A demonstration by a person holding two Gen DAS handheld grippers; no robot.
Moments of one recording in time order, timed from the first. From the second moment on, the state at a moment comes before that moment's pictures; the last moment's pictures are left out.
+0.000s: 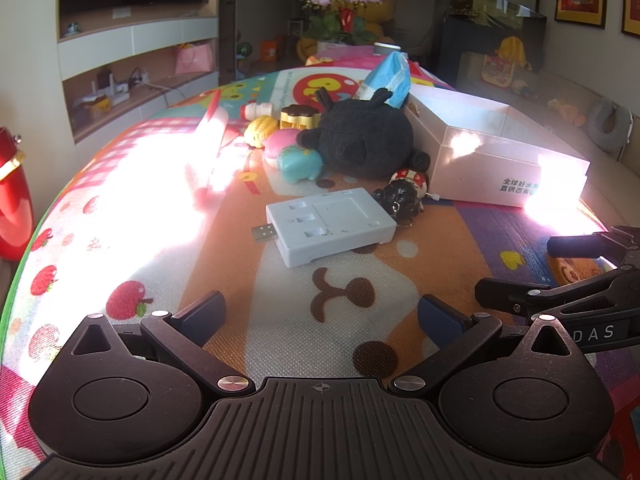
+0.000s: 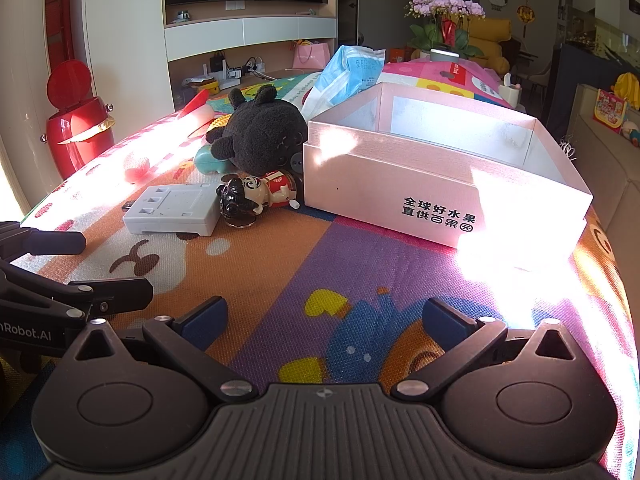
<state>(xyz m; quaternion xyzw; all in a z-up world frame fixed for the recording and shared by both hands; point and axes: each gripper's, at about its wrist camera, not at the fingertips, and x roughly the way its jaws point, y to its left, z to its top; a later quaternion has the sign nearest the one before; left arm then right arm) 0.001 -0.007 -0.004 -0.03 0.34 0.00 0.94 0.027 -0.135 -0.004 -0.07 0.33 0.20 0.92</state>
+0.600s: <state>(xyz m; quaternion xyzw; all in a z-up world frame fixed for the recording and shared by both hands) 0.031 -0.005 0.022 -0.06 0.35 0.00 0.94 0.026 -0.133 0.001 -0.07 0.37 0.18 0.91</state>
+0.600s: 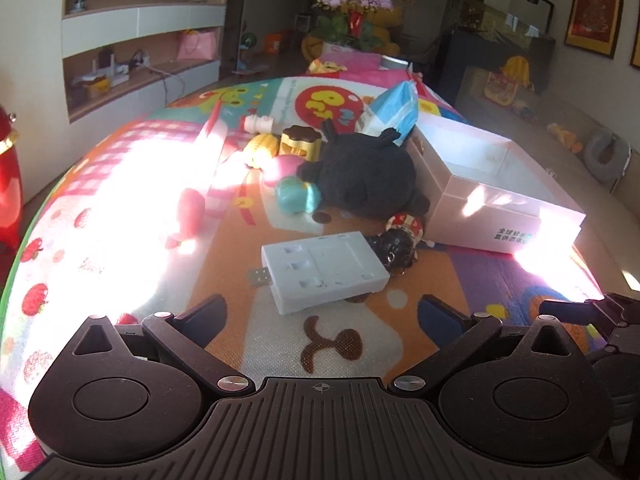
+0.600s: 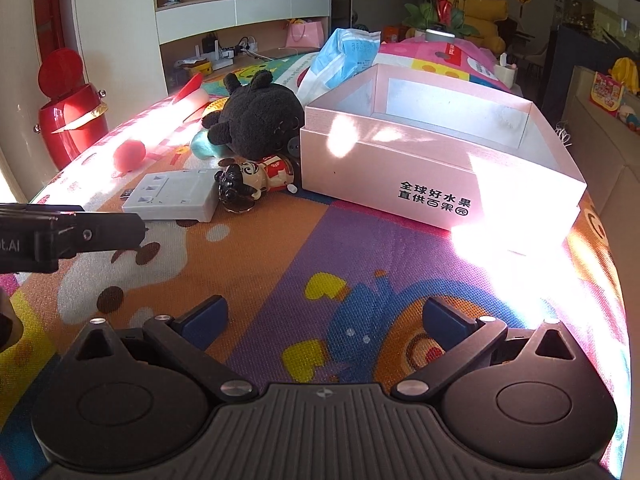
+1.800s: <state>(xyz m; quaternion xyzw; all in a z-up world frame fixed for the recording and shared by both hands) 0.059 -0.003 0.013 -0.05 0.36 0.03 0.93 0.002 -0.150 0.017 -0.07 0.37 0.21 0.90</state>
